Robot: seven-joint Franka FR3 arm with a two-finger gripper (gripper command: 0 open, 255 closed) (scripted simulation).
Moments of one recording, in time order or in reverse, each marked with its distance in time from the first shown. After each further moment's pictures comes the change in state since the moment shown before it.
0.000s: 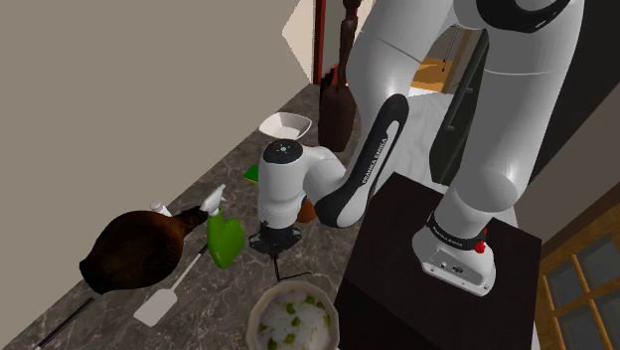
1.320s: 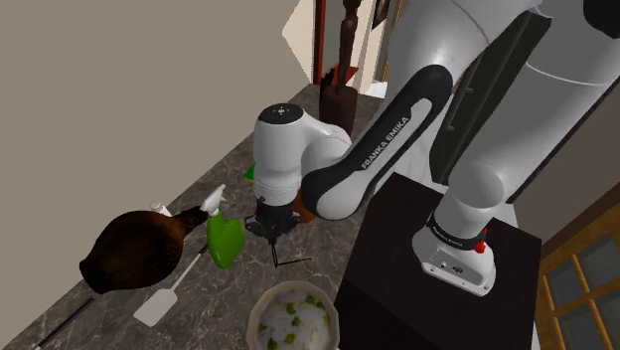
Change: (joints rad) arm -0.184 -0.285 0.269 -0.015 0.541 -0.165 -0.391
